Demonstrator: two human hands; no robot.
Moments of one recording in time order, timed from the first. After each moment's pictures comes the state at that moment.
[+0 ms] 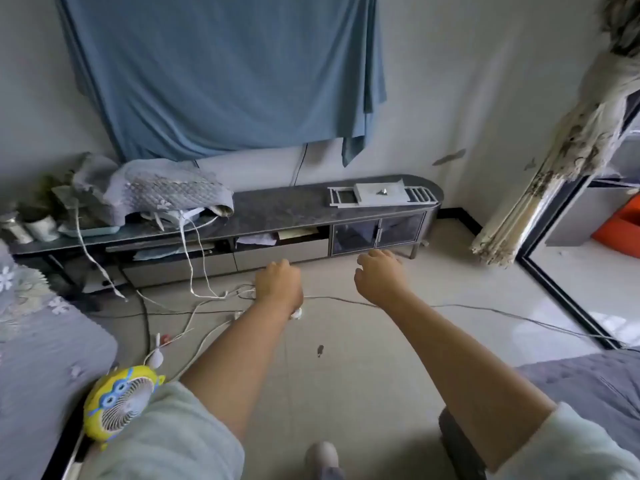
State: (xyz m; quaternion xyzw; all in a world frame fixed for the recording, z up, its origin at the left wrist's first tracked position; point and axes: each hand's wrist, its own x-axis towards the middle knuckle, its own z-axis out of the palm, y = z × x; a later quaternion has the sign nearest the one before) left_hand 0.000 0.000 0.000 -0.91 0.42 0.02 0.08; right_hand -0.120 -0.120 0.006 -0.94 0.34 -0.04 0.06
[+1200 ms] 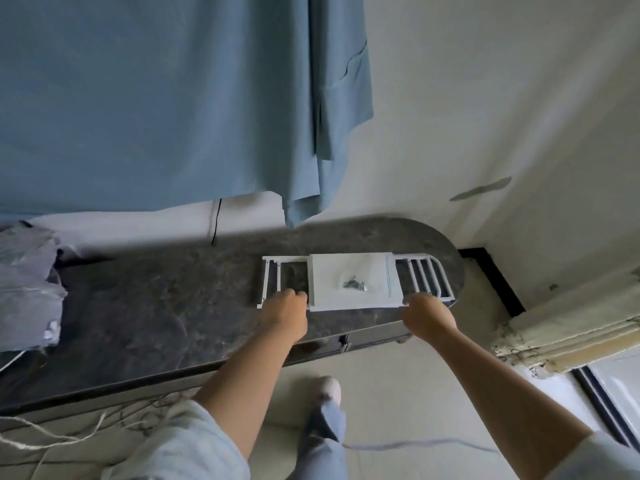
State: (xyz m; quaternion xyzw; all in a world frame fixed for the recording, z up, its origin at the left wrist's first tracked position) left_hand 0.356 -0.738 -0.123 -0.88 0.44 0.16 0.07; right_hand 0.183 -0.903 -0.125 -0.85 0.48 0.11 0.18
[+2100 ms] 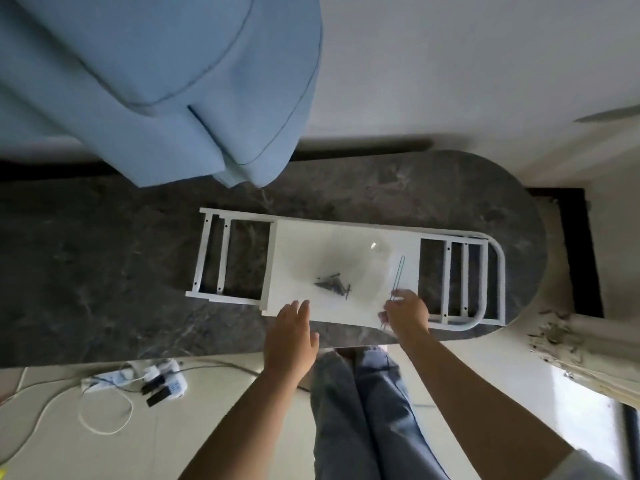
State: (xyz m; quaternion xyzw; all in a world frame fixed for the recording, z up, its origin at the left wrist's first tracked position) left_hand 0.369 -0.928 -0.344 -0.89 0.29 0.36 0.02; right_hand 0.291 -1.098 -0.363 -0.55 0.63 0.17 0.51
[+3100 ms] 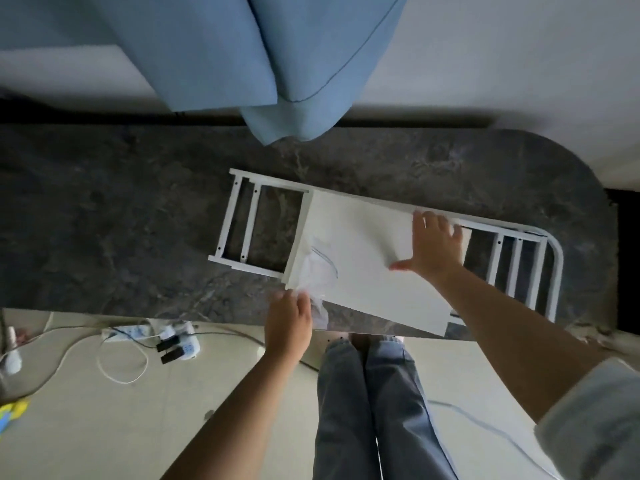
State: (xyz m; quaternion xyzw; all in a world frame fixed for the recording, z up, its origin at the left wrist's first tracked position) left_hand 0.377 -0.898 -0.367 -0.92 0.02 0.33 -0.20; right_hand 0.353 -1.140 -0.394 -0.91 0.26 0.31 0.09
